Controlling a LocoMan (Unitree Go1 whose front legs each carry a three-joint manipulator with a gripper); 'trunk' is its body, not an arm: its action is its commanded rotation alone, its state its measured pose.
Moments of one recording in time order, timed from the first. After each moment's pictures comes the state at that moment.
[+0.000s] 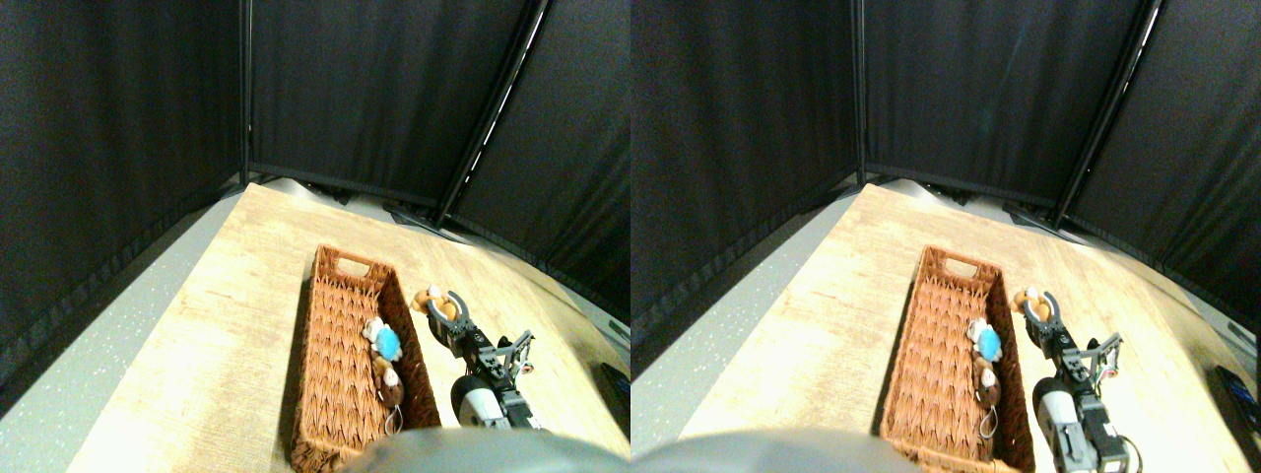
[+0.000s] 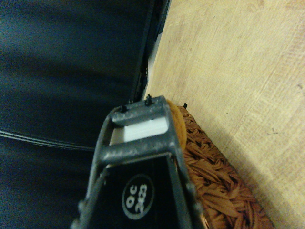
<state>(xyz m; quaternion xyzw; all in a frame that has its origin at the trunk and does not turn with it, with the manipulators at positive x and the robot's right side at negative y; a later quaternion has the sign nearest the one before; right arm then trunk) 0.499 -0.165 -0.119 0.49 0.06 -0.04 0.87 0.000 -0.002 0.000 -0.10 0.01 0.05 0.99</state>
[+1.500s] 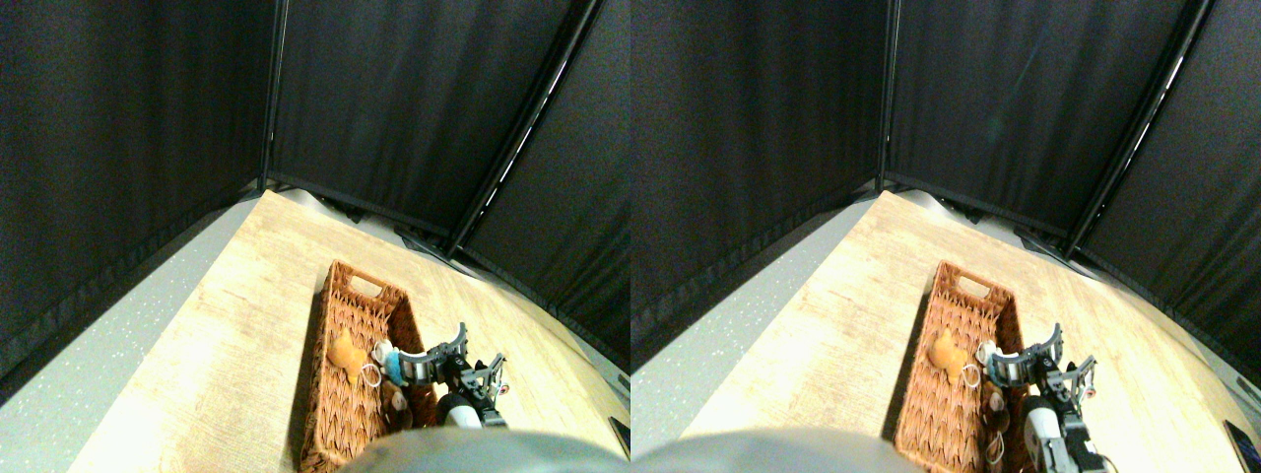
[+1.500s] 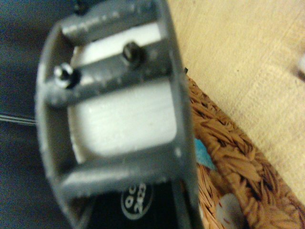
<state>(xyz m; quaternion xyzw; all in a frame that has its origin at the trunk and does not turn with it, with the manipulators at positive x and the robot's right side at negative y) 0.505 -0.134 -0.137 0.47 0.13 -0.01 0.87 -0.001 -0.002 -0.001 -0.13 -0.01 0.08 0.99</state>
